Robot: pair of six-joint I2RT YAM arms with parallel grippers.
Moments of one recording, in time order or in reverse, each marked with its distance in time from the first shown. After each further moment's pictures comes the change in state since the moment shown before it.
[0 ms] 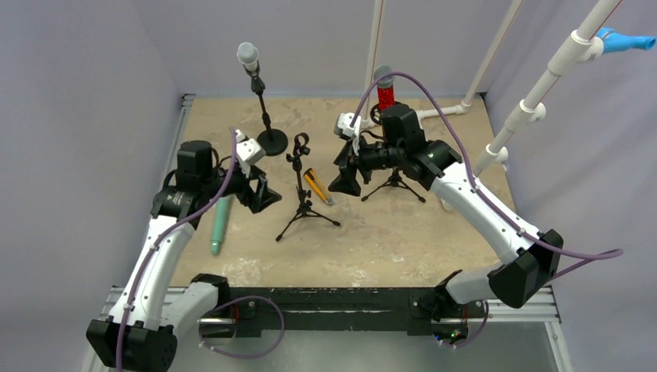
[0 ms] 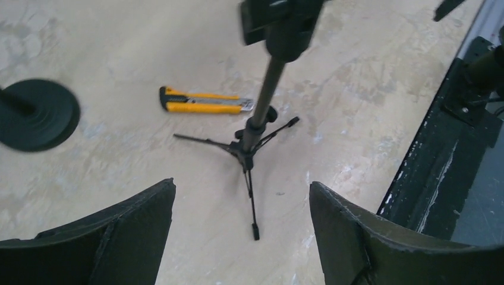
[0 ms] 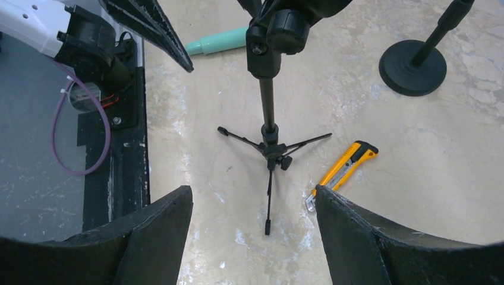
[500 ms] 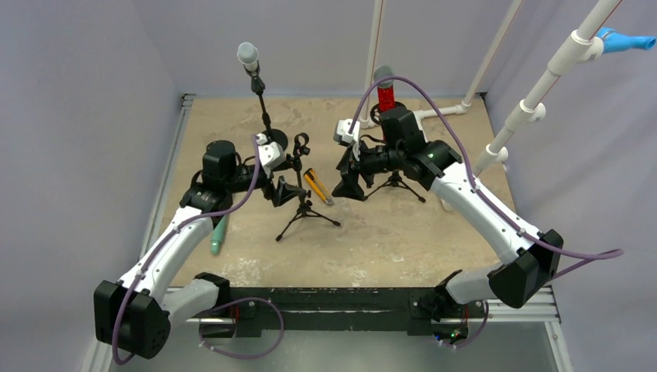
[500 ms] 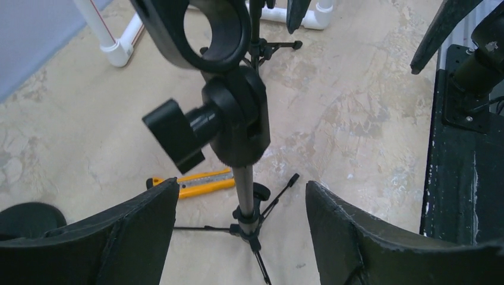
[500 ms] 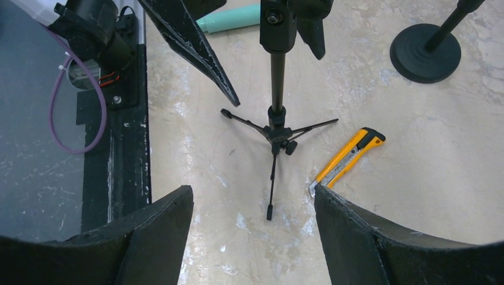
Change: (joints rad) left arm -0.187 0.071 -0.214 0.567 0.096 -0.058; right arm -0.001 -0.001 0.000 -0.089 -0.003 -0.079
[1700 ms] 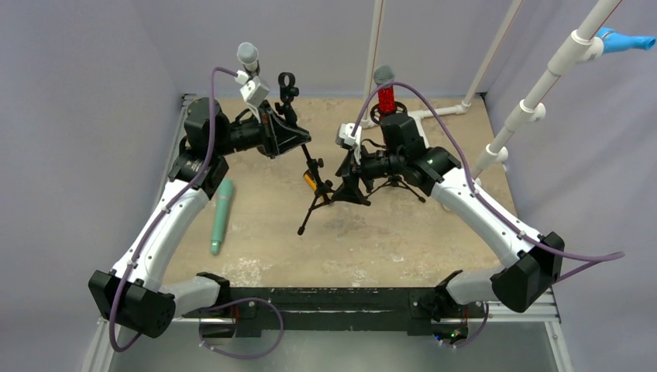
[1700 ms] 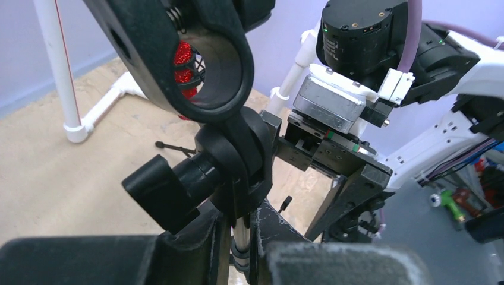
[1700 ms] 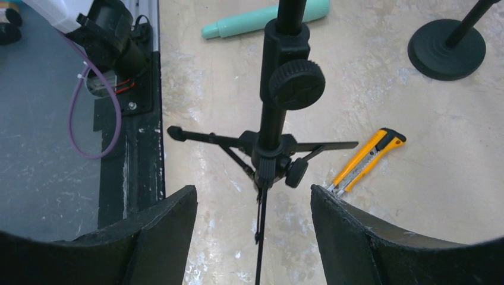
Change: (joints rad) left arm -0.030 0.152 0.411 0.097 0.046 -0.575; right arm 0.000 -0.030 -0.084 0.063 -0.029 0.054
